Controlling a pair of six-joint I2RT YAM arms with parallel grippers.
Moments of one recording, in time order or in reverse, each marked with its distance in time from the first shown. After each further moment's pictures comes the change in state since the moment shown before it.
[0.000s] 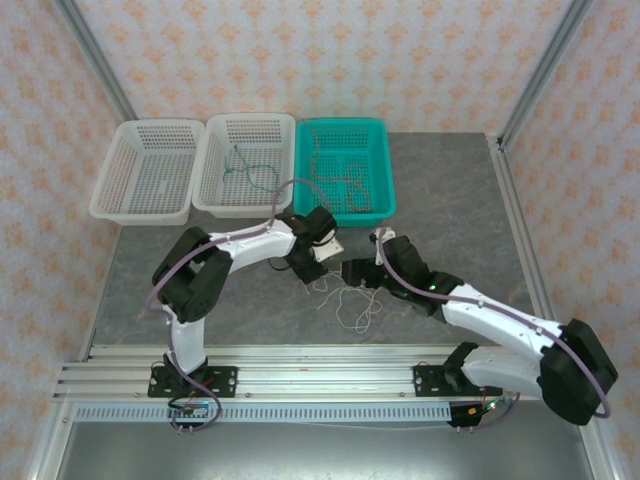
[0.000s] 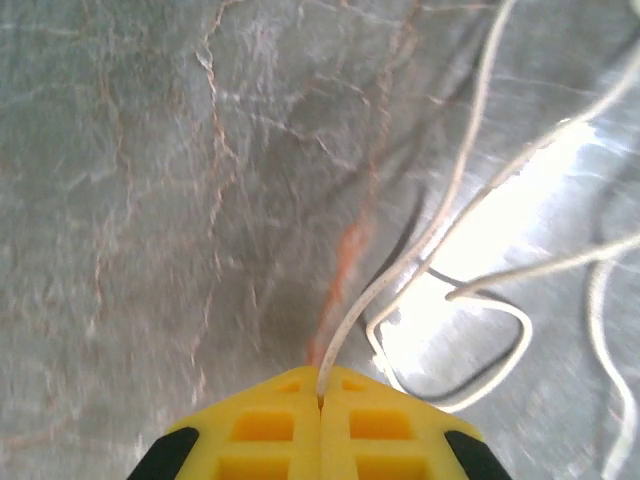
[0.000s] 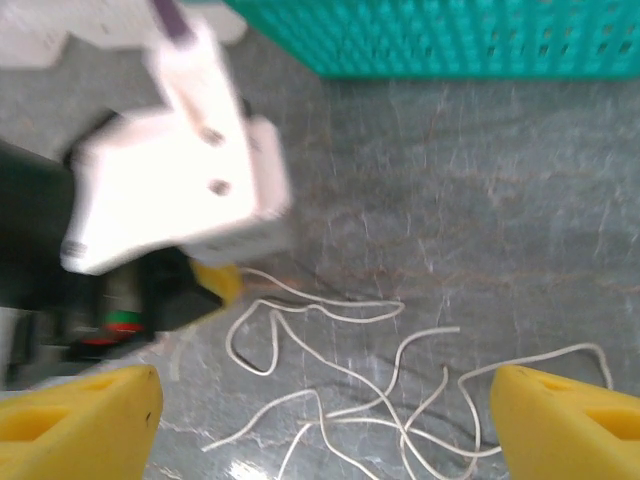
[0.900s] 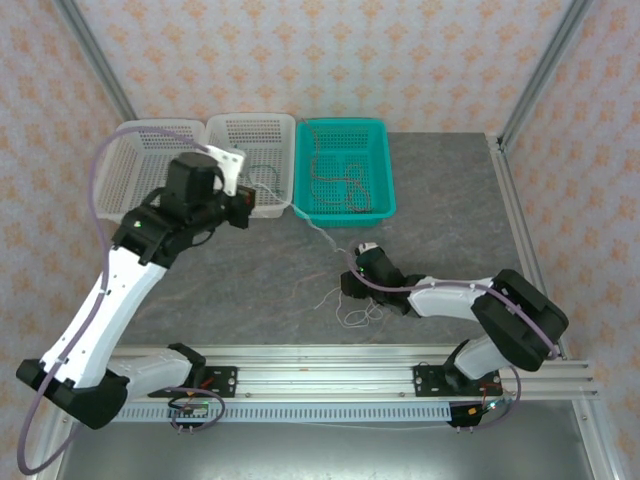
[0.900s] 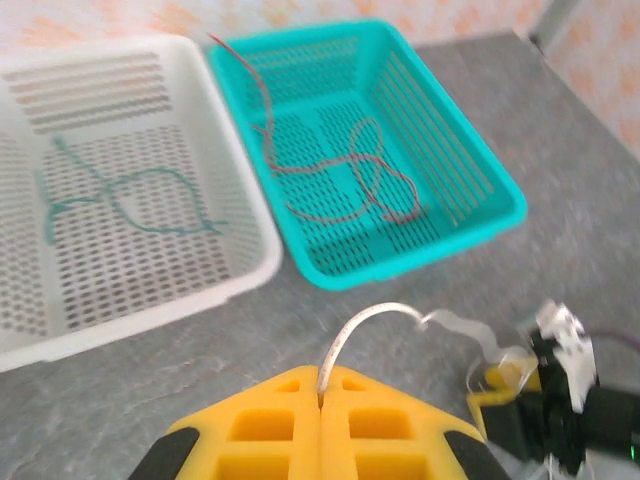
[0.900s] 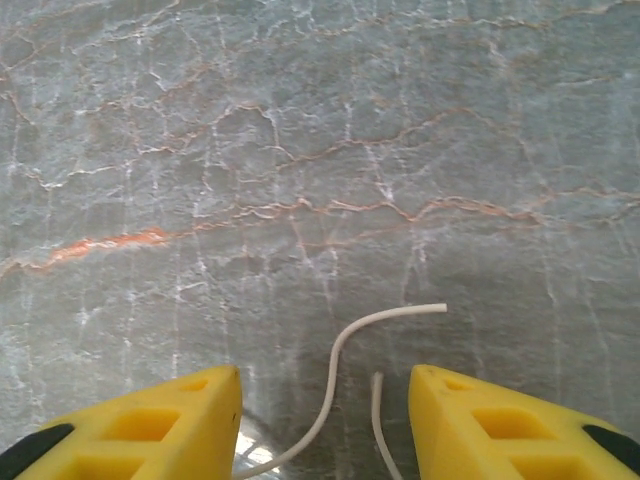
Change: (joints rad) left arm 0.286 -0.725 0.195 -0.124 -0.077 -0.370; right arm 0.026 0.336 -0.063 0.254 0.067 0.032
